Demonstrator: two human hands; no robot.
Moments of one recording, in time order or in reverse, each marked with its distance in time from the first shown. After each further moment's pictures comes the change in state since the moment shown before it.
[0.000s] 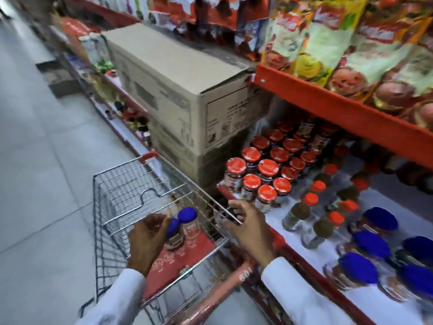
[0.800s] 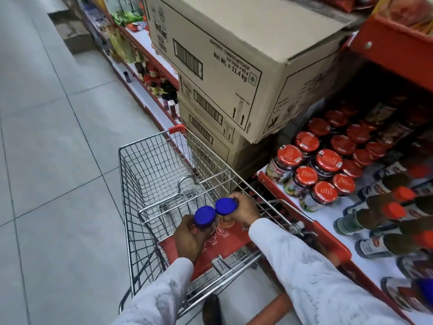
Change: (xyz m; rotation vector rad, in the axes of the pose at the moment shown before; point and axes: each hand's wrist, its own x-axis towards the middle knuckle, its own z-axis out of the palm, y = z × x) left_hand 0.038 -0.109 0.045 -0.029 -0.009 -0.291; right_hand 0.097 0.048 0.158 -0.262 -0.377 0.347
